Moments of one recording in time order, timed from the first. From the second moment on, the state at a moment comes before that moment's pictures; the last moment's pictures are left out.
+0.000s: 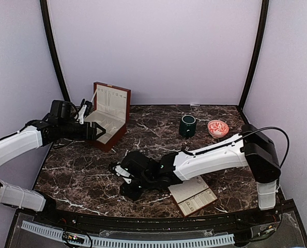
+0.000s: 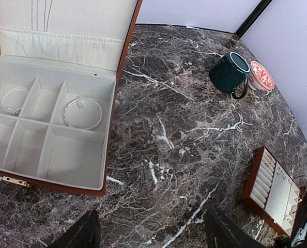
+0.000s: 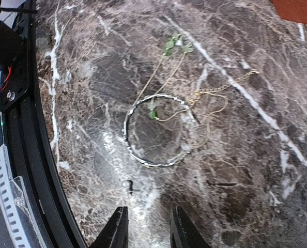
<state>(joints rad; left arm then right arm) -0.32 1.19 0.84 -0.29 0.31 -0.20 1.32 2.04 1.43 -0.24 -0.03 0.25</state>
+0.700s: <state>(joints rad) -0.32 1.16 0.84 -0.29 0.32 -0.20 1.34 2.17 1.52 -0.30 -0.15 0.26</state>
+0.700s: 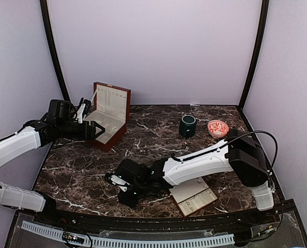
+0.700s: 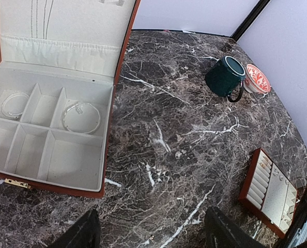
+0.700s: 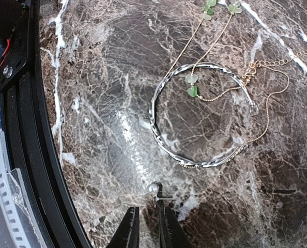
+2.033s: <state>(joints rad) -0.32 1.11 0.81 -0.25 0.42 -0.18 1.20 1.94 1.26 -0.11 -0.34 0.43</state>
